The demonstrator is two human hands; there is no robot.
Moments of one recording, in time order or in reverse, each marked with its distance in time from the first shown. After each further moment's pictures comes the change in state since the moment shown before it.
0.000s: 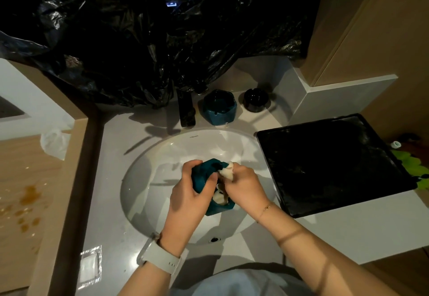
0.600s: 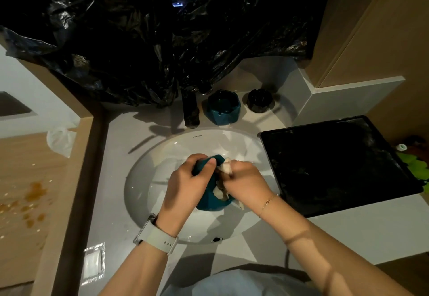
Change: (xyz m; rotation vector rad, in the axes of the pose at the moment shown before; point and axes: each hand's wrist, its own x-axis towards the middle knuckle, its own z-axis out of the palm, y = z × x) left_hand 0.023 0.013 -0.013 -0.021 -0.033 -0.090; right_hand 0.001 -0.026 -0.015 -0.350 -0.136 -0.072
